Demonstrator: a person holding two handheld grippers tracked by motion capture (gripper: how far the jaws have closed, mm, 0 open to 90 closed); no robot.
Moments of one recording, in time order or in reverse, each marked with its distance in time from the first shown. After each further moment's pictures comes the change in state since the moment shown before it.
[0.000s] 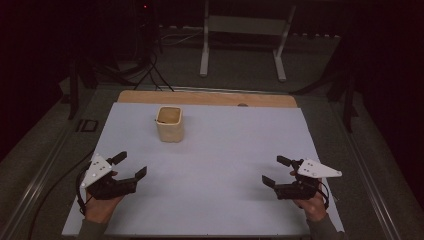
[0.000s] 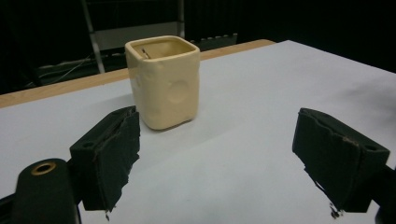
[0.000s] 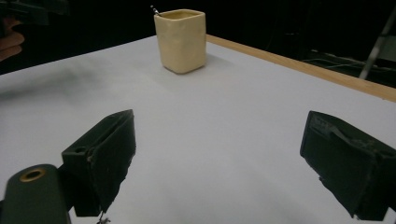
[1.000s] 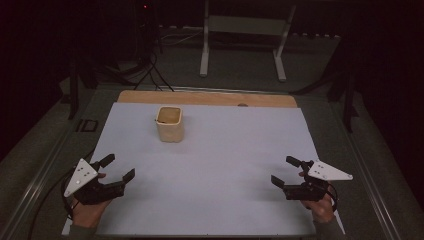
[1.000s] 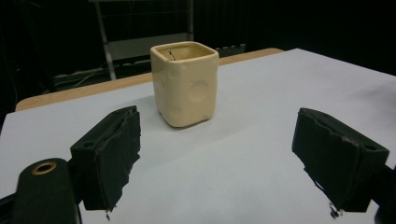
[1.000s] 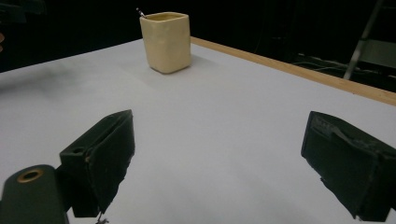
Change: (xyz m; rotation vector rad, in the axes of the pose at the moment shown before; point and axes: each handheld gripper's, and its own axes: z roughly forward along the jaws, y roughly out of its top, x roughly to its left) left arm 0.015 -0.012 -0.020 -0.045 0.031 0.003; right arm -0.014 -0.010 -0.018 -0.026 -0.037 0.004
